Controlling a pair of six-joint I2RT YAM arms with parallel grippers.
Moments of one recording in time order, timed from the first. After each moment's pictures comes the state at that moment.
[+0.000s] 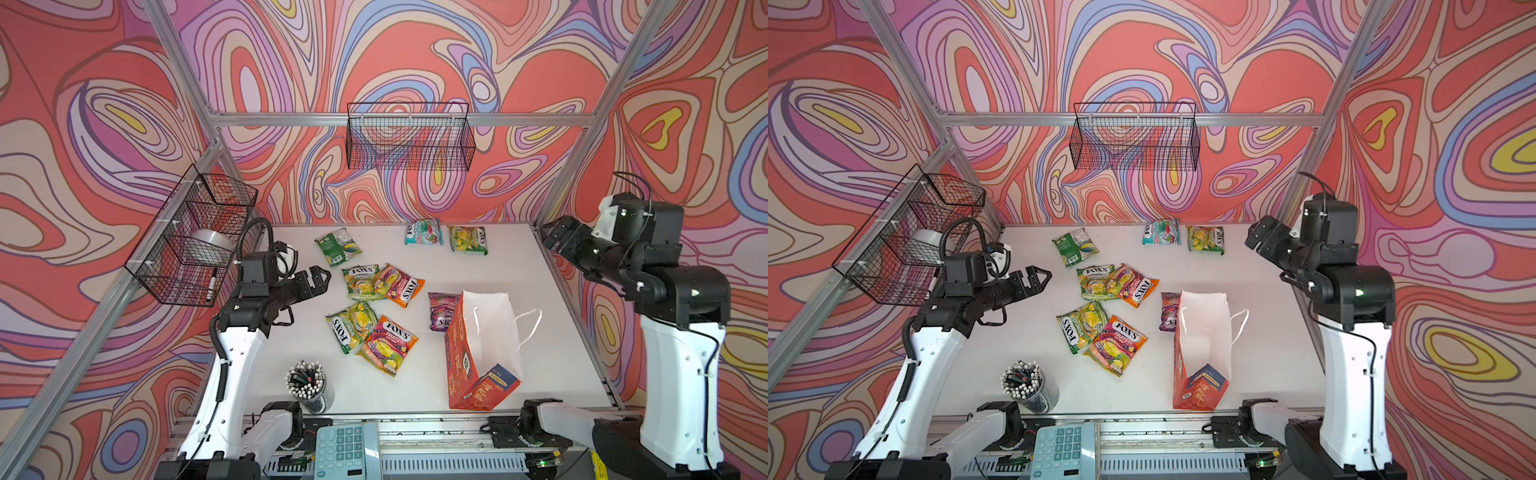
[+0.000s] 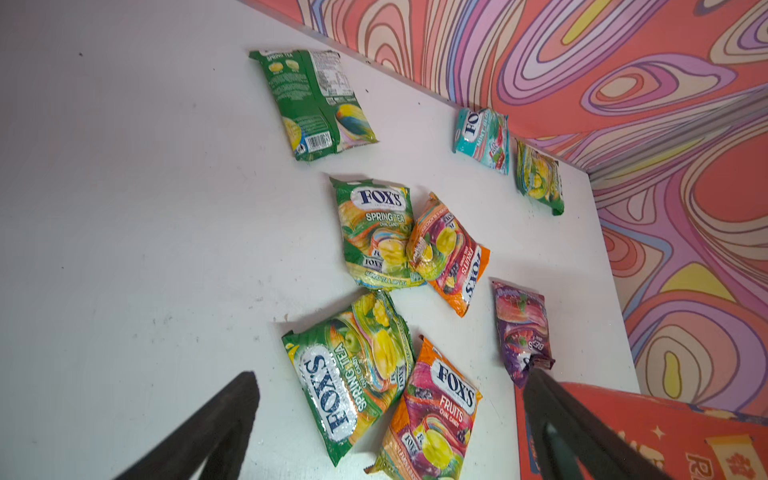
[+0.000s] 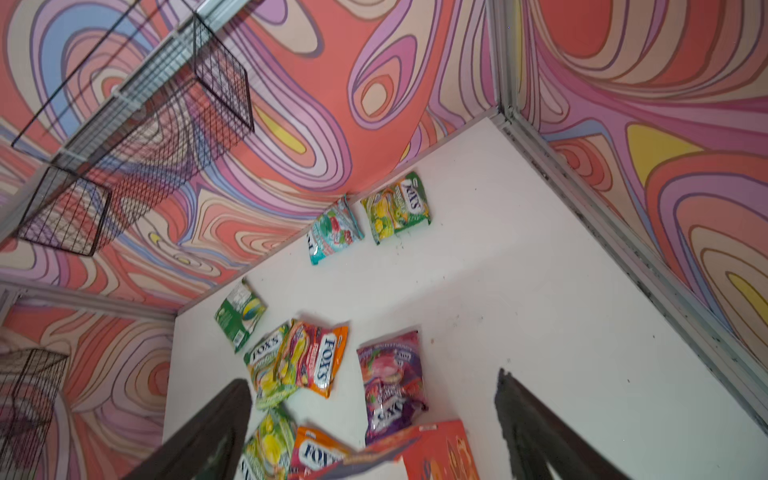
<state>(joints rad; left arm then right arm) 0.02 1.01 1.05 -0.75 0.35 -0.39 0.02 1.22 2.02 -1.41 -0.04 0.56</state>
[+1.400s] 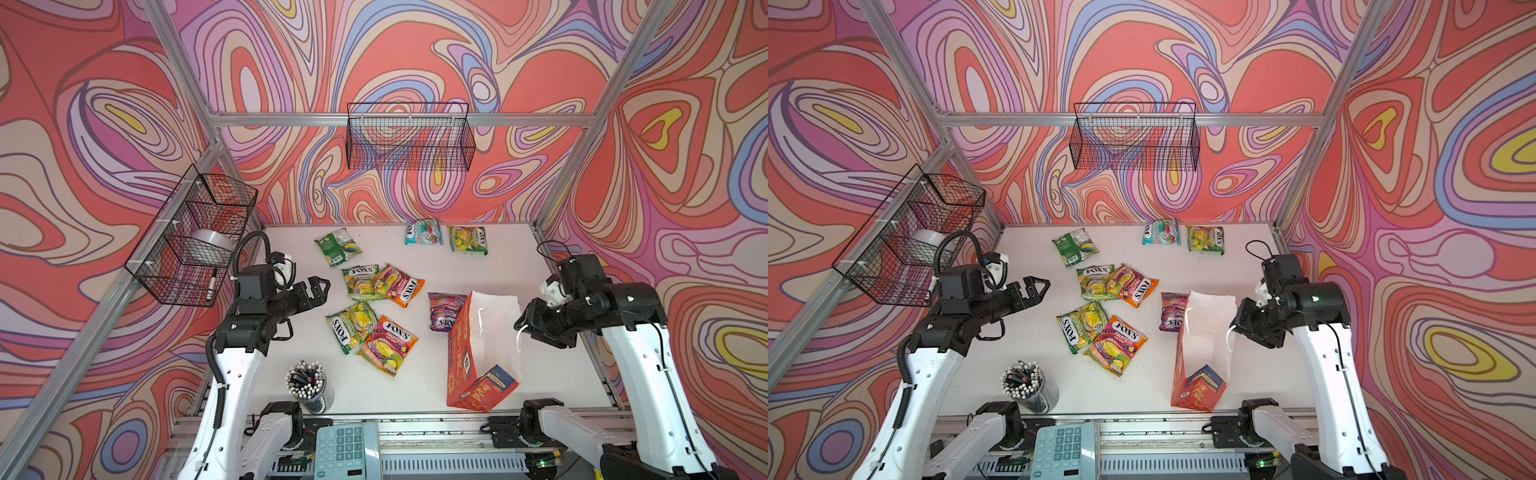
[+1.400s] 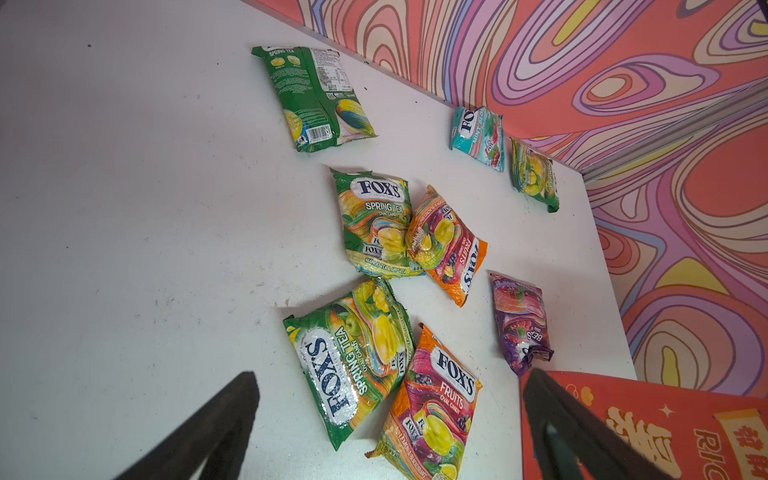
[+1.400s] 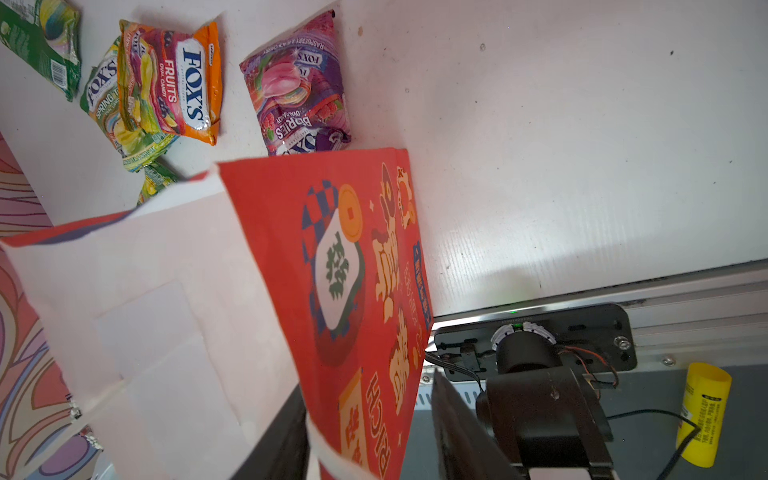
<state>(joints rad) 0.02 0.90 0.99 -0.74 0.33 -0.40 0.07 1.08 1.44 -1.64 -0.23 0.50</state>
